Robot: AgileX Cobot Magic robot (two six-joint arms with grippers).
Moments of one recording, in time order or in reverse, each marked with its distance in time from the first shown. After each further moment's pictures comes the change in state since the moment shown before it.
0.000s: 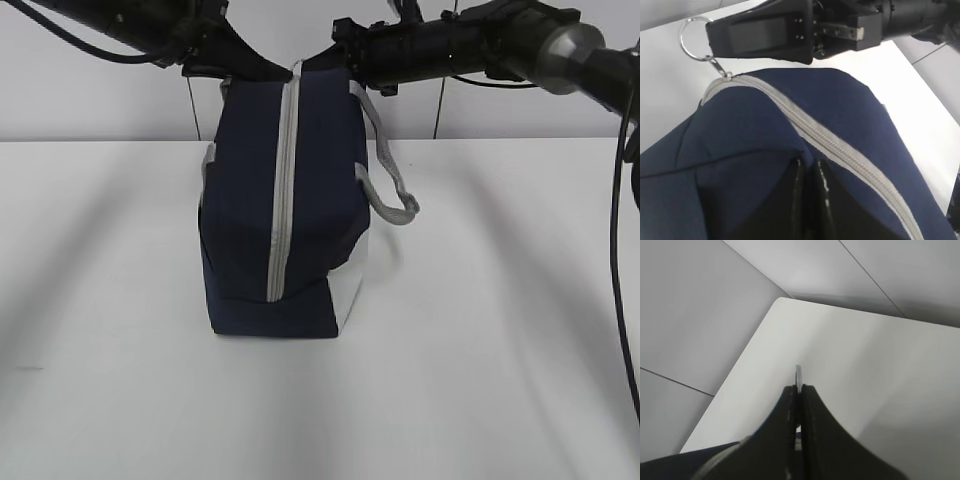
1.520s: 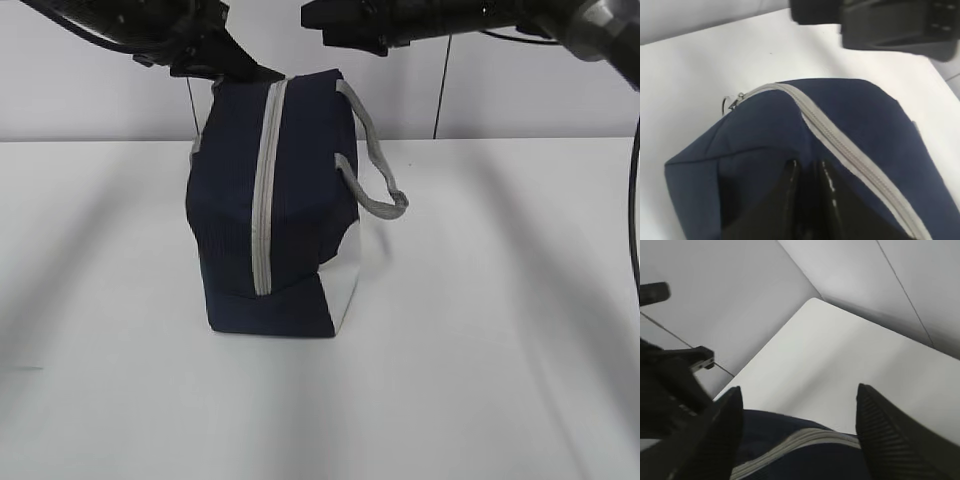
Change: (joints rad) left arm 0.000 0.000 0.000 0.095 -0.102 -0.093; right arm -0.046 0.025 -0.213 0.000 -0.204 -0.050
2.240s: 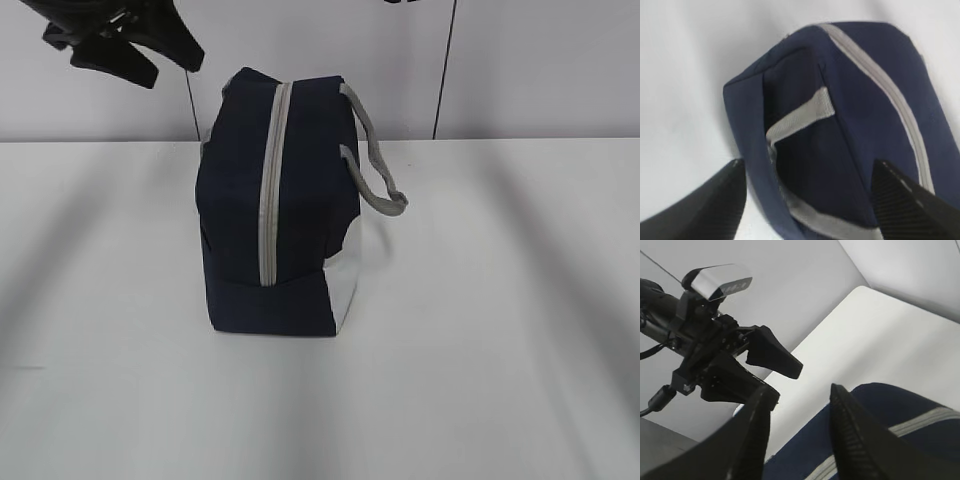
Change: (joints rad) left arm 0.059 -0.126 0.000 0.265 0.175 -0.284; right arm 0.000 -0.254 0.208 0.000 -0.126 0.082
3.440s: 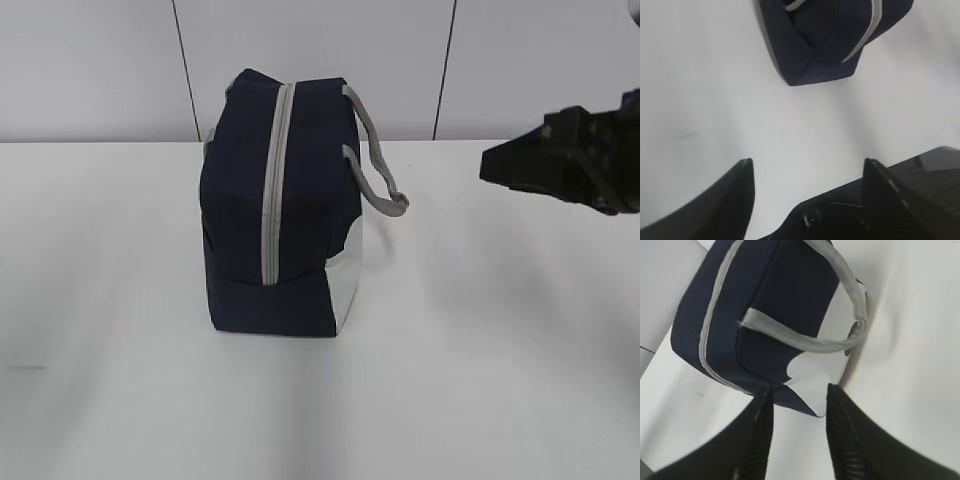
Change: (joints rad) left arm 0.000 -1.131 0.941 0.223 -0.022 -0.169; right arm 0.000 -1.096 1.644 0.000 0.711 -0.300
